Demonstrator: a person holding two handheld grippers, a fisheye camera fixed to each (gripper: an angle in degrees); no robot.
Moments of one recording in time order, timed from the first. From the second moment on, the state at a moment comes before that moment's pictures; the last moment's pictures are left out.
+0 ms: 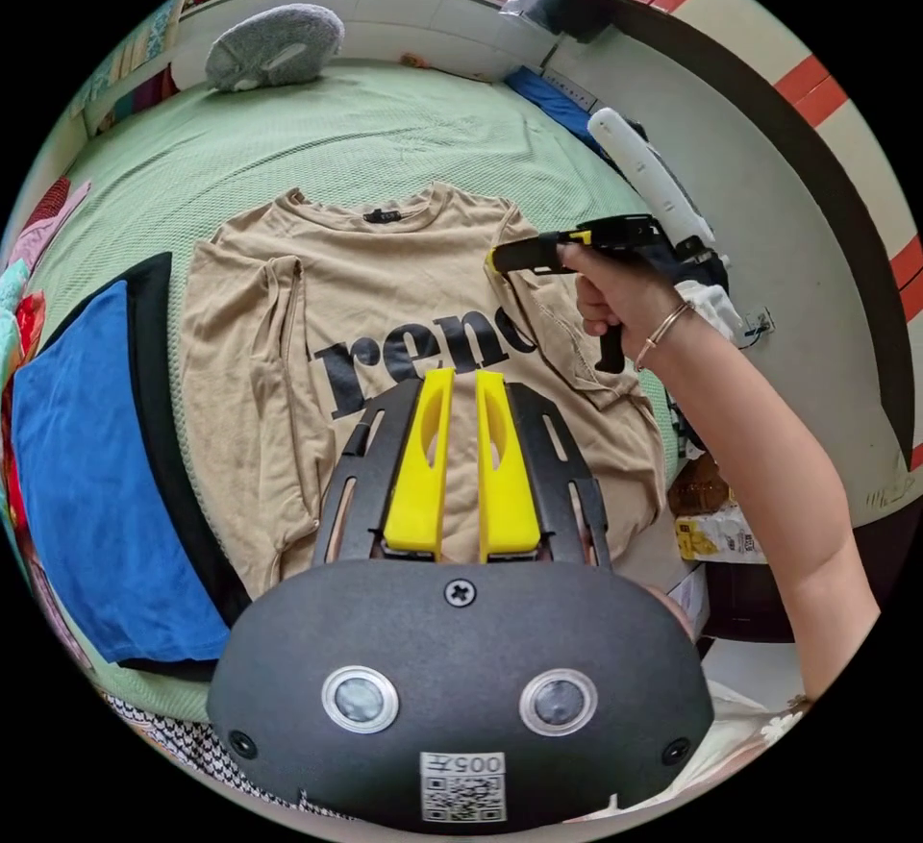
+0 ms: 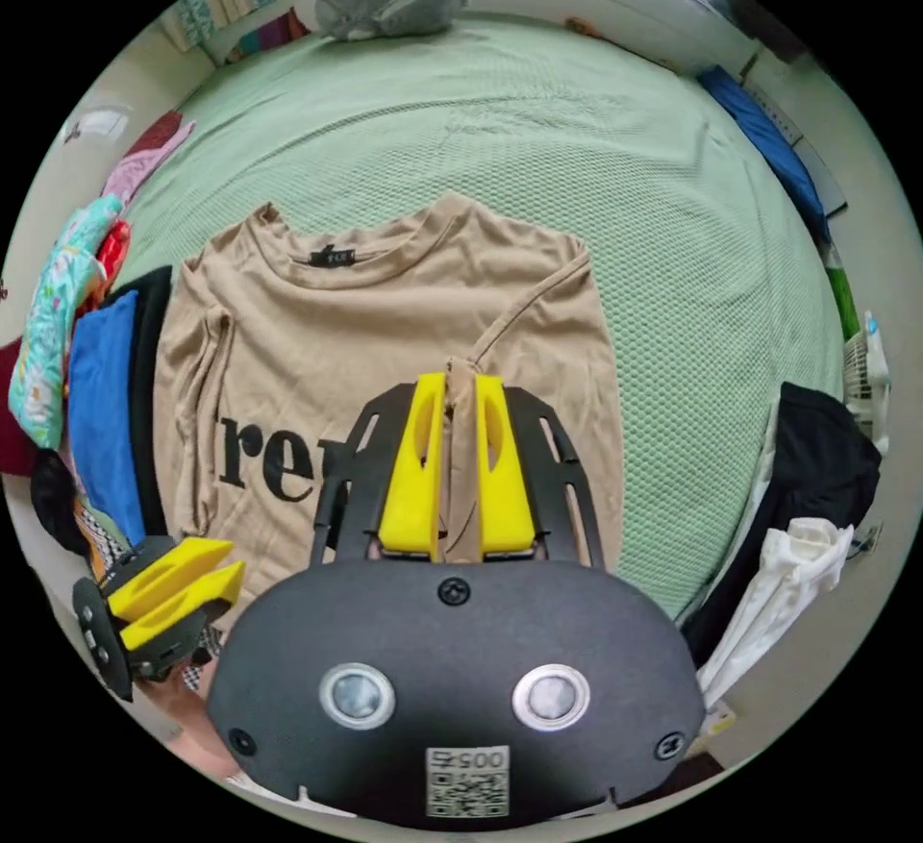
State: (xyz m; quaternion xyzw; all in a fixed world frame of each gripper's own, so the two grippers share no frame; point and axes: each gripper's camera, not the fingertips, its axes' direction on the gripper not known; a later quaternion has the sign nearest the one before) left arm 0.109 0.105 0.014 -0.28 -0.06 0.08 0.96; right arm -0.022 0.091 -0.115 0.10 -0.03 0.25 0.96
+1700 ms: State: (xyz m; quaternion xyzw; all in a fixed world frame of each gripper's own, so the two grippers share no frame) left arm 0.053 0.322 -0.276 -0.27 -0.23 0.02 0.93; right arm -0.204 0.480 -0.046 0.13 0.02 0.22 0.97
